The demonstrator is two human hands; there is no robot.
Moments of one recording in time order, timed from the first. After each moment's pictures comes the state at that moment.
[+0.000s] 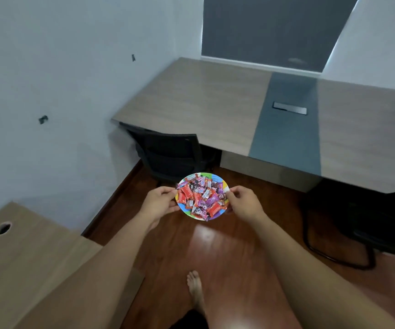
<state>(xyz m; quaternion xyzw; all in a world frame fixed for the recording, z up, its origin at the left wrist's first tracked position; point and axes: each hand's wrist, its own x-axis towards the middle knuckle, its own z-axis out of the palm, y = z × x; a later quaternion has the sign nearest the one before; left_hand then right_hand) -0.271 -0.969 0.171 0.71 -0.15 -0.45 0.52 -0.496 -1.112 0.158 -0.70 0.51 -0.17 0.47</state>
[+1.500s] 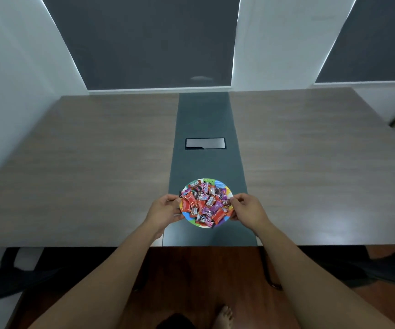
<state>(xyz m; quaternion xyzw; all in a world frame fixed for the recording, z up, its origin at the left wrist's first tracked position) -0.396 -1.609 0.156 0.67 -0.28 -0.55 0.42 -0.657 -1.671 0.133 -0.53 0.64 -0.26 0.49</state>
